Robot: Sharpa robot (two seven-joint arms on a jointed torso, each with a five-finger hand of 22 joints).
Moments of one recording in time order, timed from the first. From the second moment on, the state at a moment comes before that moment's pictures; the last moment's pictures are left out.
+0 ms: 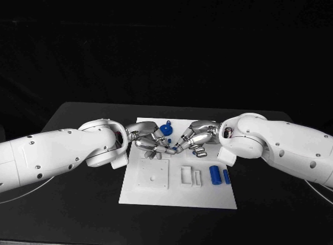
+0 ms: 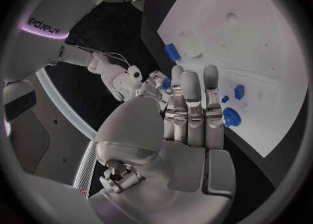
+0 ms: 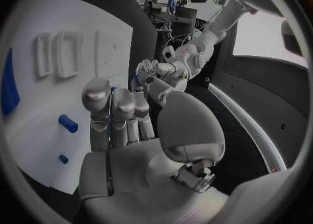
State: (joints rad) left arm 1.41 -0.74 -0.24 1.50 -0.89 0.00 0.09; left_hand 1.22 0.08 -0.22 0.21 0.30 1.09 0.05 0.07 0.71 1.46 -0.03 0.26 0.11 1.34 -0.09 1.07 0.32 0.01 1.27 -0.10 0.09 1.31; right arm 1.17 -0.73 0.10 1.45 -0.69 0.20 -0.23; right_hand 1.19 0.00 0.48 -0.19 0.21 1.22 0.06 0.06 0.06 1.29 -0.03 1.16 1.19 1.44 -0.09 1.07 1.09 0.08 1.46 -0.10 0.83 1.31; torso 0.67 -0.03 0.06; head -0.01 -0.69
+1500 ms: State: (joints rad) left arm 1.41 -0.74 -0.24 1.51 -0.89 0.00 0.07; left_hand 1.32 0.15 -0.16 0.13 0.44 1.05 0.06 0.07 0.66 1.46 -0.02 0.21 0.08 1.33 -0.08 1.10 0.32 0.01 1.27 -0.10 0.09 1.31; right arm 1.17 -0.71 0.10 1.43 -0.67 0.21 -0.25; right_hand 1.19 0.00 0.48 -0.19 0.22 1.22 0.06 0.06 0.06 1.29 -0.03 1.15 1.19 1.44 -0.09 1.07 1.09 0.08 1.46 -0.10 0.83 1.31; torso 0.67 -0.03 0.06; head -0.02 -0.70
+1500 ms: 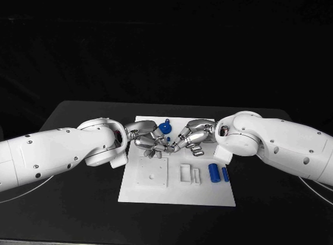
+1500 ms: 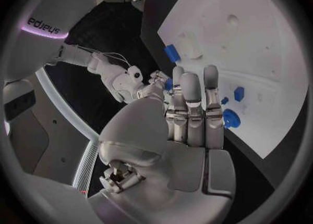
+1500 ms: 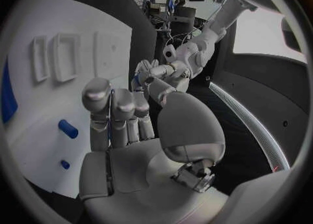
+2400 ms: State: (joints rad) left arm 1.40 -0.73 -0.24 1.51 -0.84 0.00 0.07; left_hand 1.35 0.17 -0.07 0.03 0.62 1.04 0.07 0.07 0.67 1.46 -0.02 0.19 0.07 1.32 -0.08 1.15 0.33 0.01 1.24 -0.10 0.15 1.31; right arm 1.17 -0.69 0.10 1.42 -0.67 0.19 -0.26; right_hand 1.18 -0.01 0.47 -0.19 0.23 1.23 0.06 0.06 0.06 1.29 -0.03 1.15 1.19 1.44 -0.09 1.07 1.09 0.08 1.46 -0.10 0.83 1.31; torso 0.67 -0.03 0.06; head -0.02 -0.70
